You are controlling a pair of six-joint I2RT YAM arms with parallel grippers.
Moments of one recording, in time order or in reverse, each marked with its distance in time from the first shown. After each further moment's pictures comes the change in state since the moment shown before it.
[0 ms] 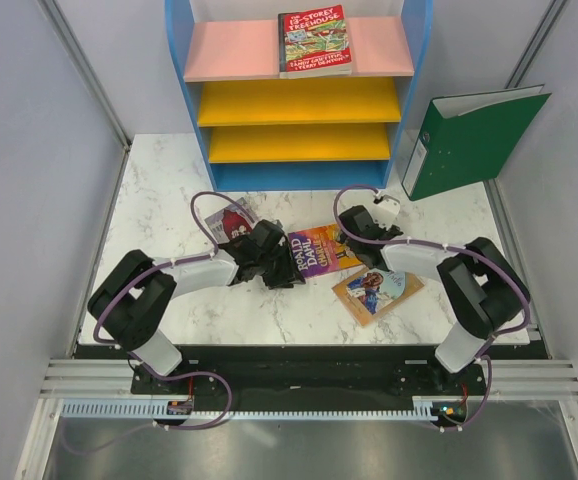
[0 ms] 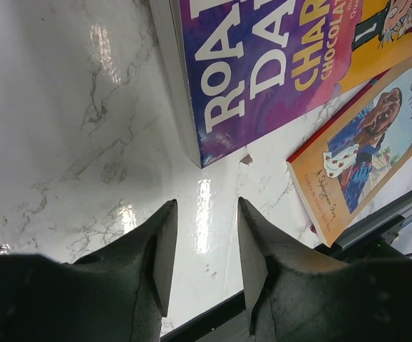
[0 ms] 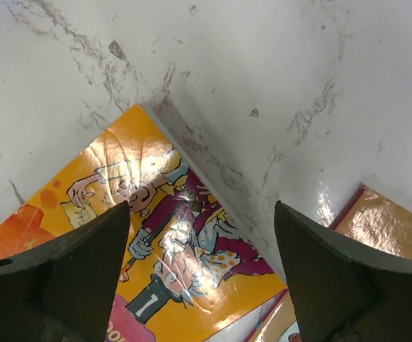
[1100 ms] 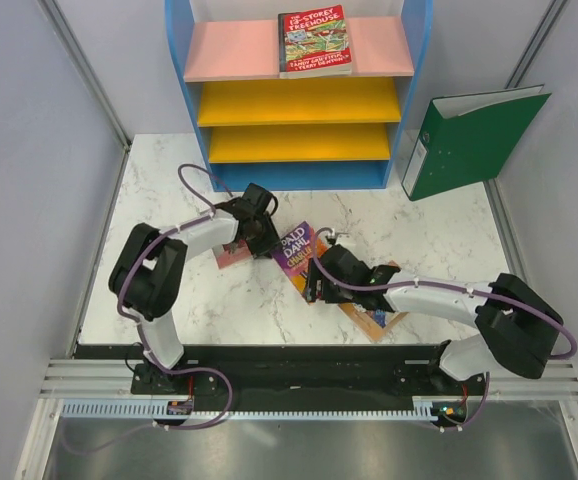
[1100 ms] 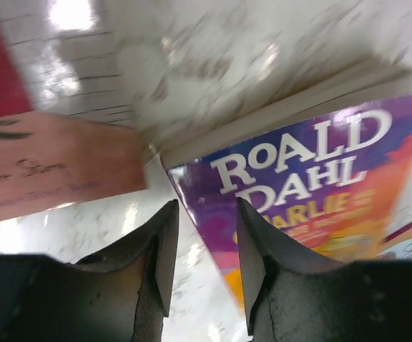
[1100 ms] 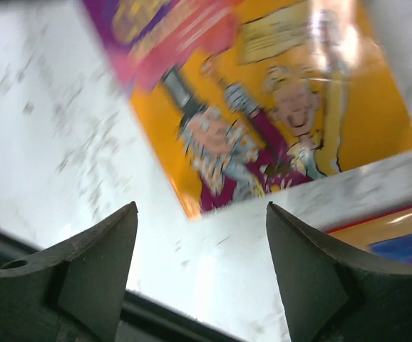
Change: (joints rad) left arm 0.190 0.182 0.293 -0.321 -0.102 0.015; right arm 0.290 -0.246 -0.142 -0.103 -0.404 -0.054
